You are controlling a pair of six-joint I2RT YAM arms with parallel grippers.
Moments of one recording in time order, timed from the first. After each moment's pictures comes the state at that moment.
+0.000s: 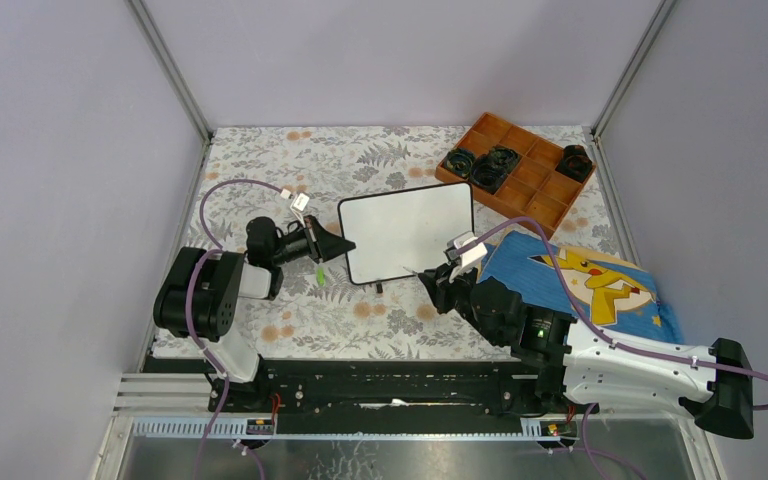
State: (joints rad) left arm -0.09 1.68 0.44 1.11 0.96 -0.69; right arm 1.20 0.85 0.59 0.01 0.53 0.29
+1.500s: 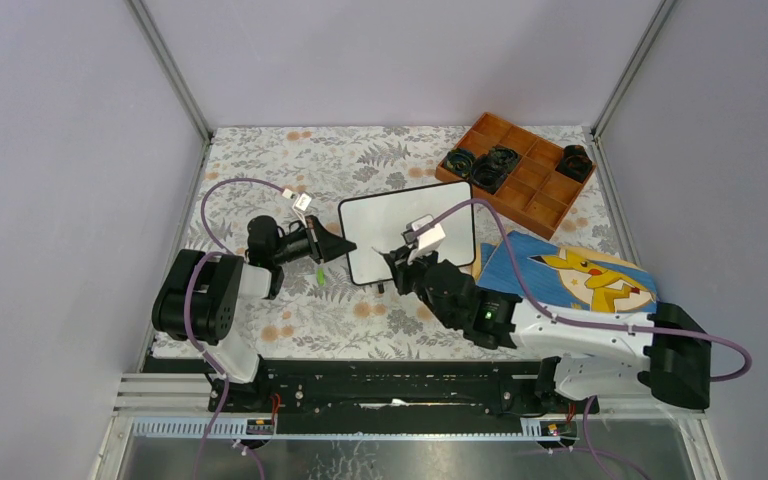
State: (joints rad) left arm -0.10 1.65 0.45 1.06 0.96 -0.65; right arm 1.20 1.19 0.74 0.25 0.58 0.26
